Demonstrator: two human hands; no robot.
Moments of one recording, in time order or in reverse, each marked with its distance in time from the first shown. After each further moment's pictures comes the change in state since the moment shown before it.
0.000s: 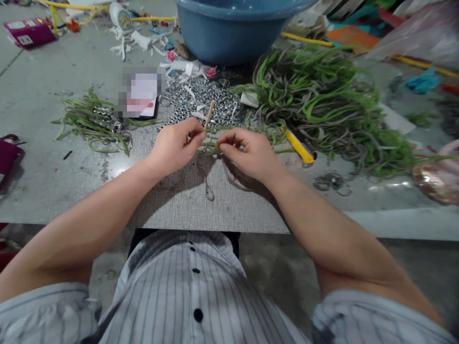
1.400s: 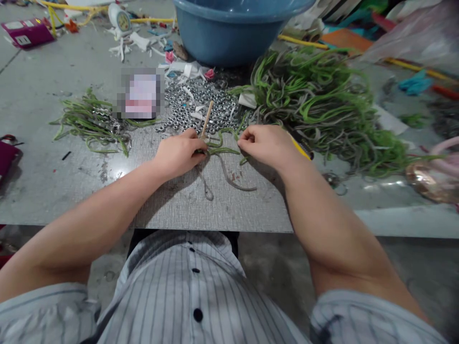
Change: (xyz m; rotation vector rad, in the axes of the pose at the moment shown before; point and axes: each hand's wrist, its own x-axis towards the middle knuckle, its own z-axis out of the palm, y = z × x) left_hand 0.002 0.010 0.003 0.431 -0.421 -0.063; right_hand 0.015 0.019 -0.036 -0.778 -0.036 0.307
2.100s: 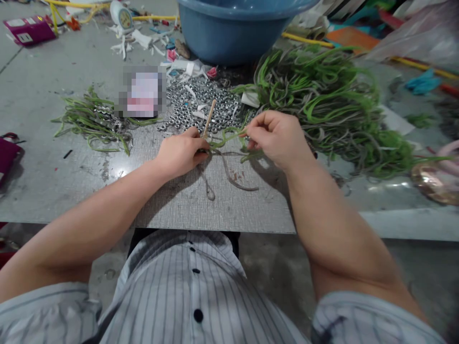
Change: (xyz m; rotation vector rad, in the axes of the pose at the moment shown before) left_hand -0.001 0.000 -0.001 0.001 -0.012 -0.017; right_hand -0.009 -0.012 -0.003 0.700 0.168 -0.036
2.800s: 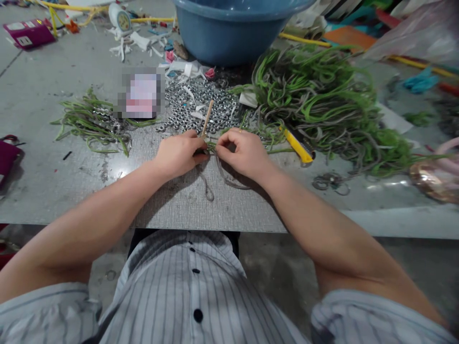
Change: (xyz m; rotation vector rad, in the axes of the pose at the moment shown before) left_hand 0.001 0.001 0.003 -0.012 0.035 0.003; right_hand -0.011 0.003 0.034 -0.211 -0.161 -0.326
